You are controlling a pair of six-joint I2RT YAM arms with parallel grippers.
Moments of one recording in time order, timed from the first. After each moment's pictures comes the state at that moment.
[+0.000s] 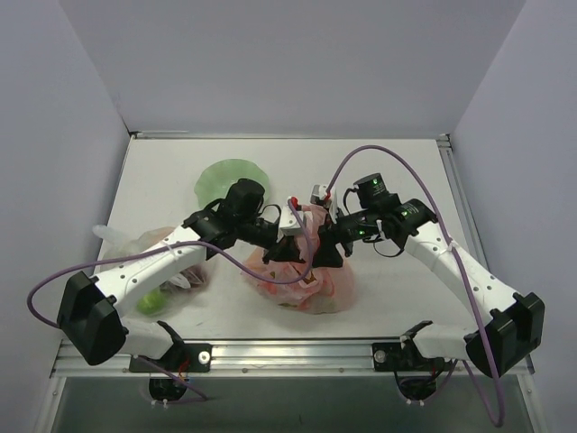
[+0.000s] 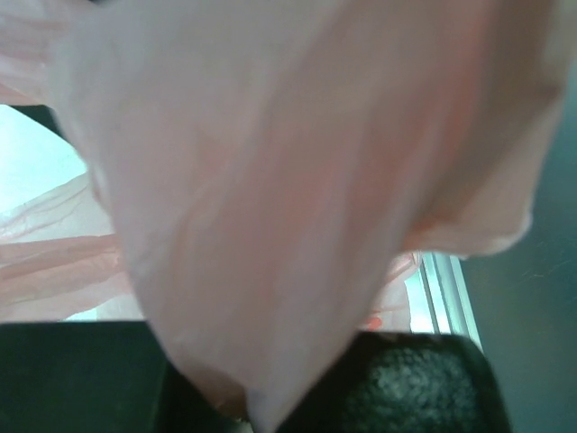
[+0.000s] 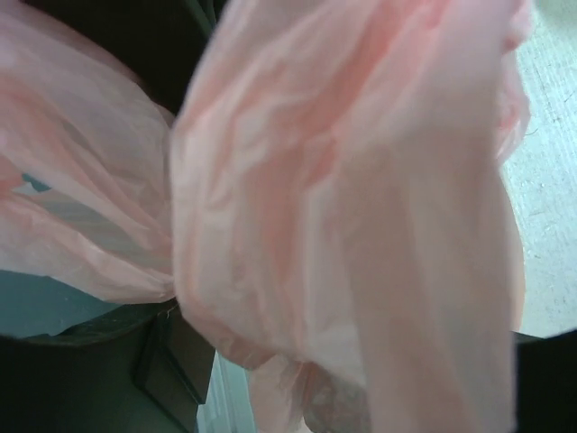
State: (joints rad) left arm -0.76 1.36 1.11 -0.37 0.88 0.39; right arm 0.54 1.26 1.12 -0.75 -0.83 -0.33
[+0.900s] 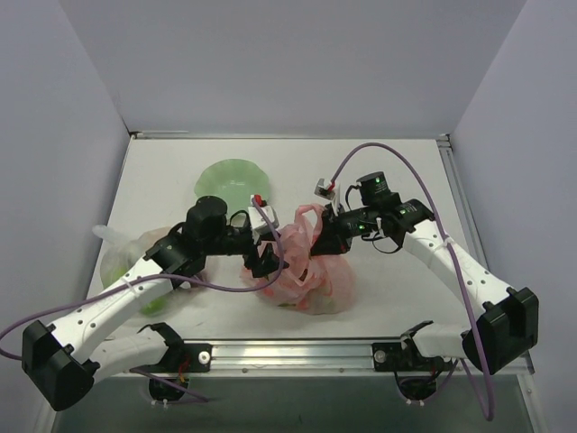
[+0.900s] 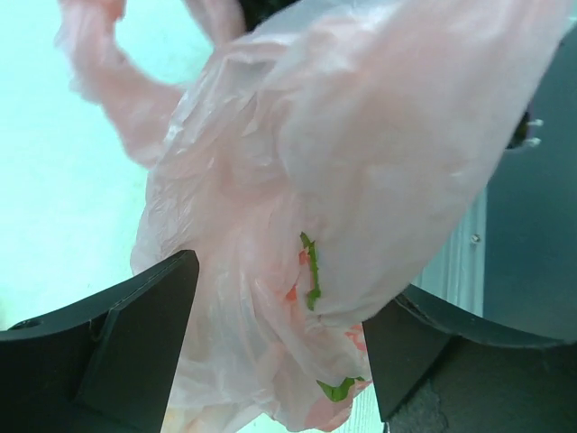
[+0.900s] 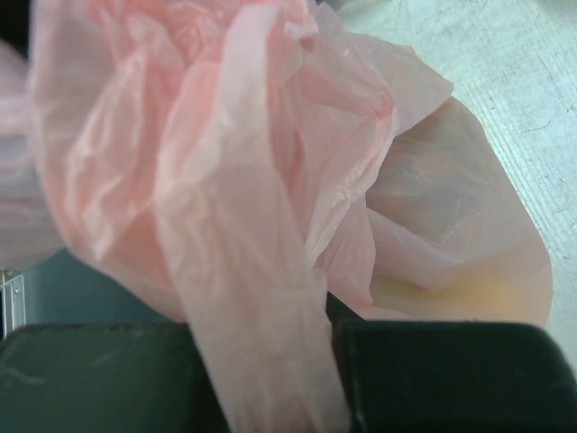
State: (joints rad) left arm -0.72 1.06 0.91 -0.24 0.63 0.13; right arm 0.49 1.28 1.07 -0.63 -0.89 -0.17
